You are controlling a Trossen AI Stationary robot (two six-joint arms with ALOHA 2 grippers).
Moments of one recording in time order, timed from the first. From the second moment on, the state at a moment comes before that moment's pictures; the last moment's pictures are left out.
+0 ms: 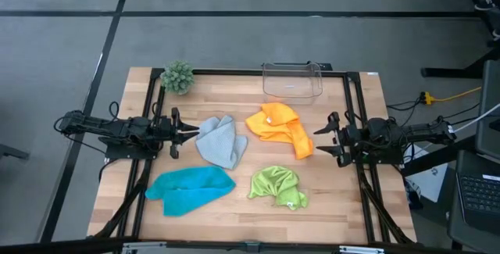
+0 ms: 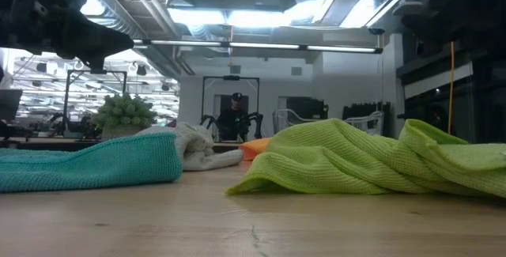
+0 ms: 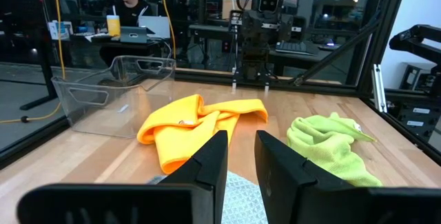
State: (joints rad) left arm -0.15 0.08 0.01 0.05 -0.30 -0.07; right arm 0.11 0.12 0.01 0.24 -0.01 -0.05
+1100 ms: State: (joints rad) left arm -0.15 0.08 0.01 0.06 -0.30 -0.07; right arm 0.10 0.12 0.01 0.57 0.13 -0.12
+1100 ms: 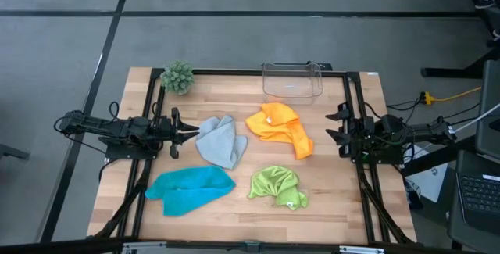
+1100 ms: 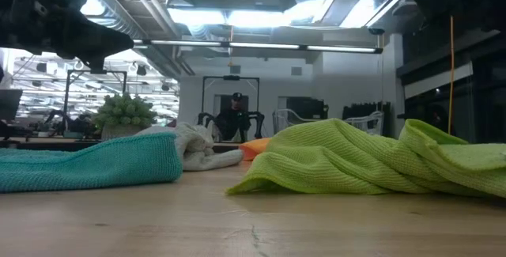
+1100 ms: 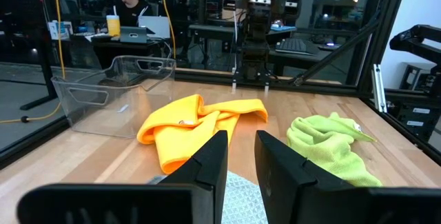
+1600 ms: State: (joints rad) left arm -0.15 0.08 0.01 0.06 -0.30 -0.06; right arm 0.10 0.12 0.01 0.57 0.30 -0.13
